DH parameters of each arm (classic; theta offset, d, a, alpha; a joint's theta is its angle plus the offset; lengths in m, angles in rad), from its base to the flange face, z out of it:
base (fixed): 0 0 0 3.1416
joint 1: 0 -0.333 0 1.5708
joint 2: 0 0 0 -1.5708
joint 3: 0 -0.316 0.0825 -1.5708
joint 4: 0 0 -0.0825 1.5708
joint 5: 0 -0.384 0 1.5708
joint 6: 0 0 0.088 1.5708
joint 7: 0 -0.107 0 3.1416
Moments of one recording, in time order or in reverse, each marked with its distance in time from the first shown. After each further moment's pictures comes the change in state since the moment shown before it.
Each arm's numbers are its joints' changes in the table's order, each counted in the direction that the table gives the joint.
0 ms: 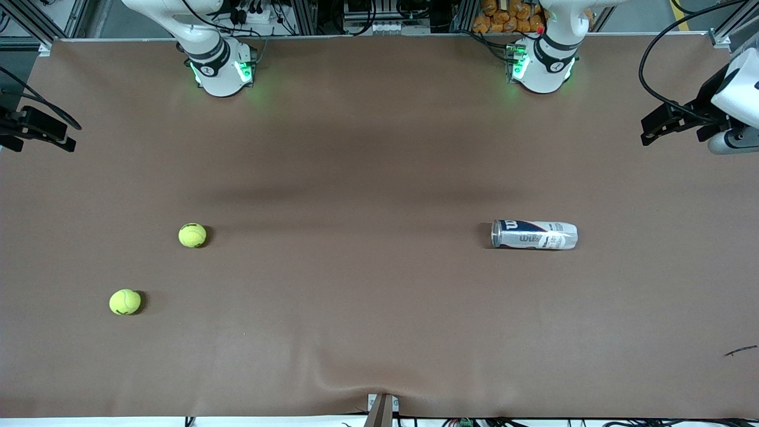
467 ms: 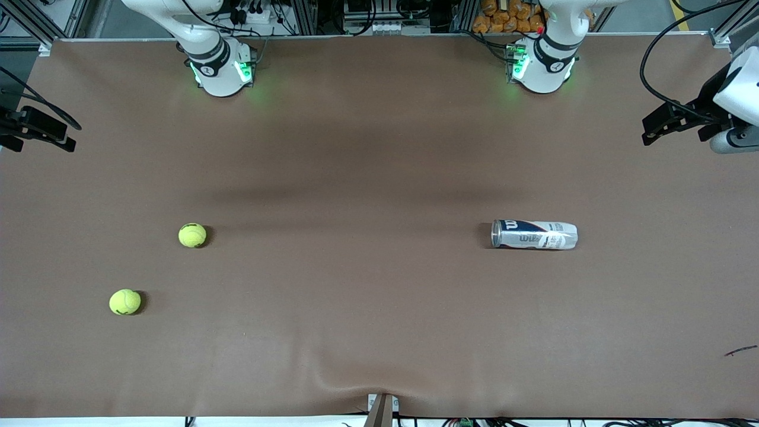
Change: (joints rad) left arm -0.001 0.000 0.000 0.005 0.000 0.000 0.000; right arm 0.000 0.000 0.000 0.000 0.000 -0.002 0.000
